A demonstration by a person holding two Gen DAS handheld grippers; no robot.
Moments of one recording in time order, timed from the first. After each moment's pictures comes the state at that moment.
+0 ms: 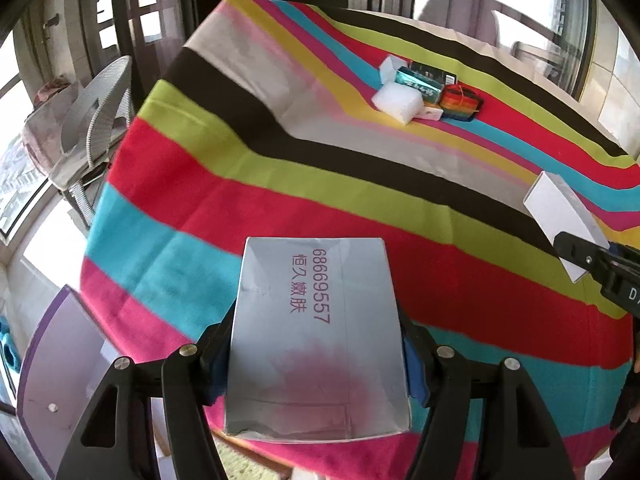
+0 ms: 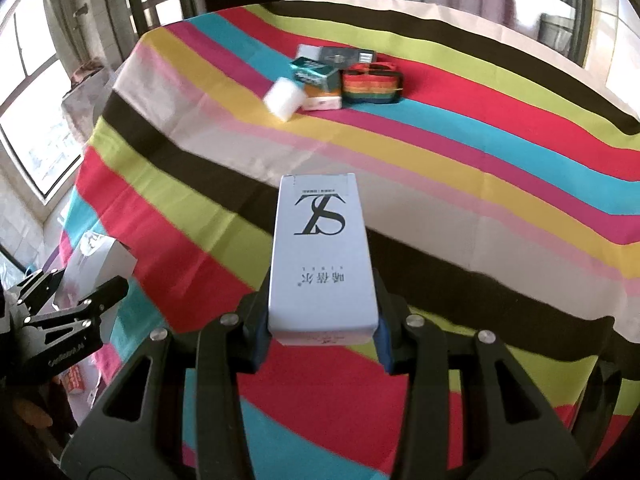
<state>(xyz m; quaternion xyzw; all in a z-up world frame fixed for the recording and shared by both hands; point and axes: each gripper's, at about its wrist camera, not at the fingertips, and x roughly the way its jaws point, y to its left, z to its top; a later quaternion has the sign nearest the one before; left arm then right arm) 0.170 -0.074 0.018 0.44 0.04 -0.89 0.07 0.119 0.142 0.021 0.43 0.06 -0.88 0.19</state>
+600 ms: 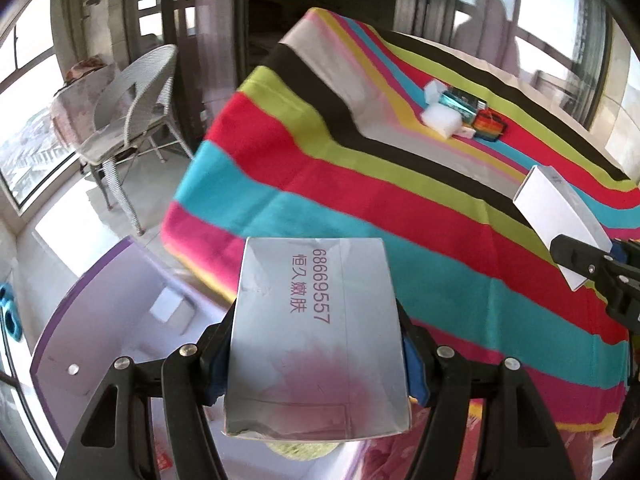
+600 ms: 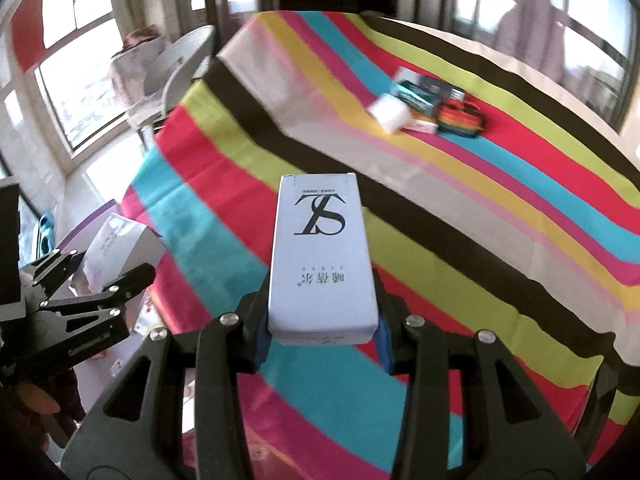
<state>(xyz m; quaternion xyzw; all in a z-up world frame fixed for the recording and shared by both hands) 0.242 -0.130 0.027 0.42 0.08 -0.90 0.11 0.193 0.063 0.046 0.39 0.13 -0.87 0.27</state>
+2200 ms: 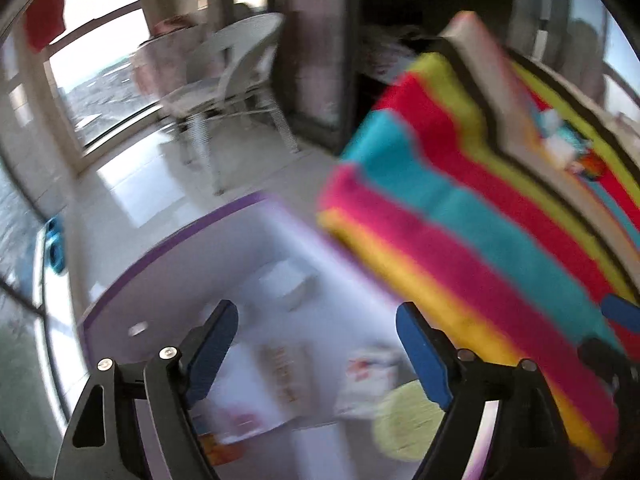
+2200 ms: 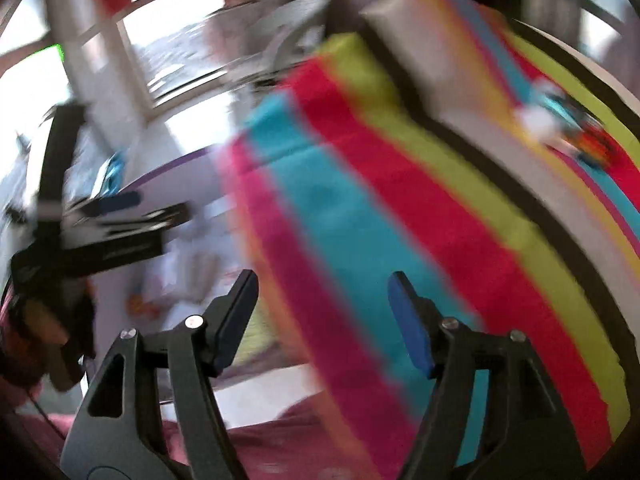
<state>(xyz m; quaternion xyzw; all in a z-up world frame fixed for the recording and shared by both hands) 0.258 -0.213 0.010 0.43 0.12 -0.87 0.23 0.203 0.005 0.009 0.40 0.15 -0.81 0.40</state>
